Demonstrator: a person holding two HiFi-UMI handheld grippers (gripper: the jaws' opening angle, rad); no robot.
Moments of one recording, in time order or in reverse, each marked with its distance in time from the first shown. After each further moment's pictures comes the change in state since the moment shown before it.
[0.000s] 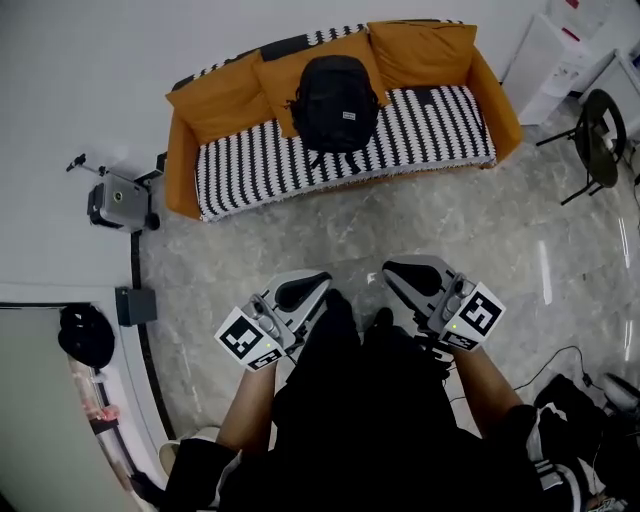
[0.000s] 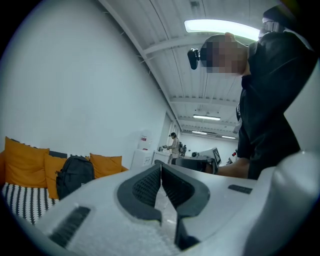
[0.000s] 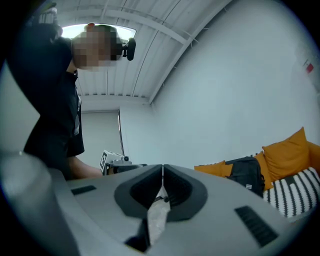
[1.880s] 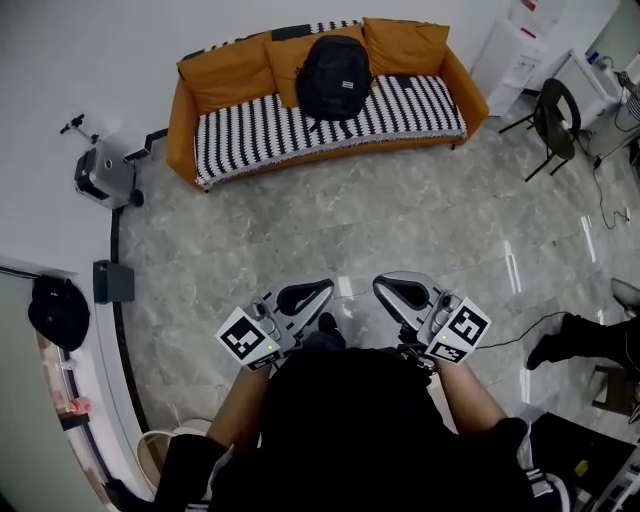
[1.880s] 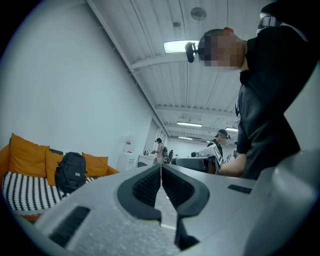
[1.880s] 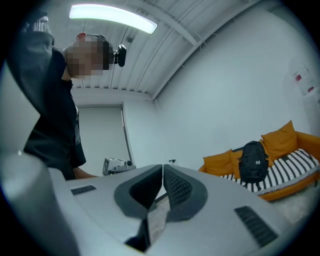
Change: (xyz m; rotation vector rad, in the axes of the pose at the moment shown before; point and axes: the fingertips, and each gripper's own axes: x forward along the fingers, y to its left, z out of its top) left arm -0.236 -0.188 -0.045 -0.018 -0.065 -0.129; right arm -0.015 0.313 -0.080 0.029 0.026 -0.094
